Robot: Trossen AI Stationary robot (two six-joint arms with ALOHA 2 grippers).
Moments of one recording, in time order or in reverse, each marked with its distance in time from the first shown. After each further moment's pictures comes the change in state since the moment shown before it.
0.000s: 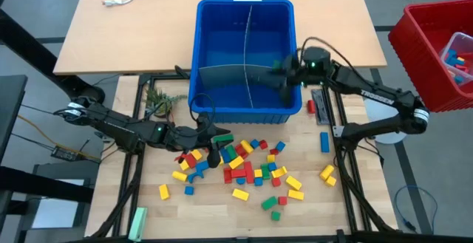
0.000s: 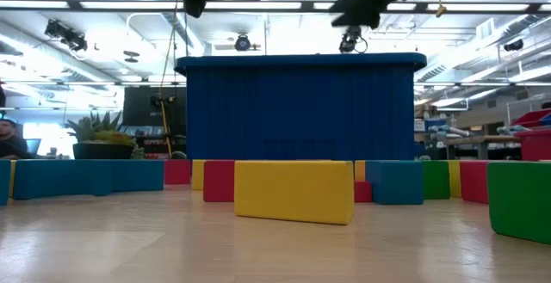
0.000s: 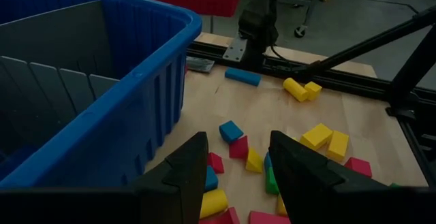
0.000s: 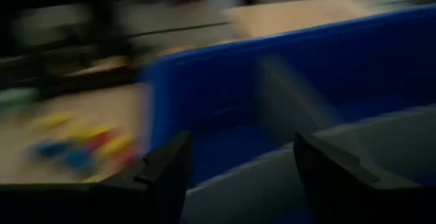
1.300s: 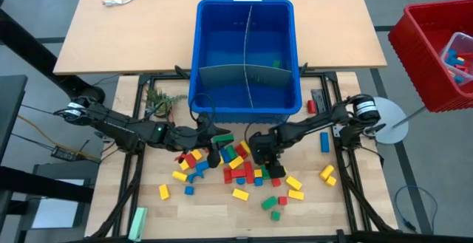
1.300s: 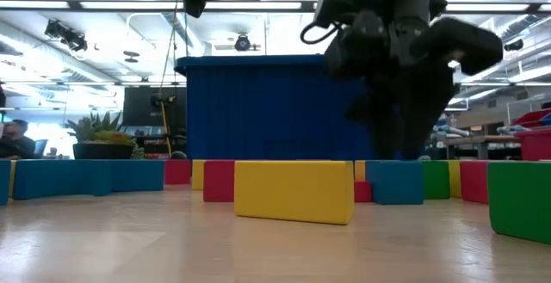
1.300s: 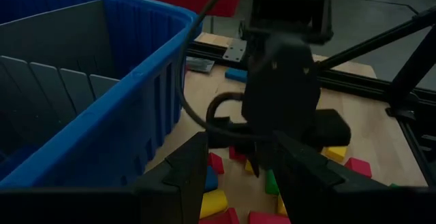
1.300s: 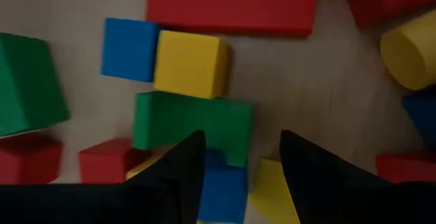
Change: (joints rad) left arm 0.000 0.000 0.000 0.001 0.000 -0.001; right arm 0.623 0.614 0.000 -0.321 0.050 0.038
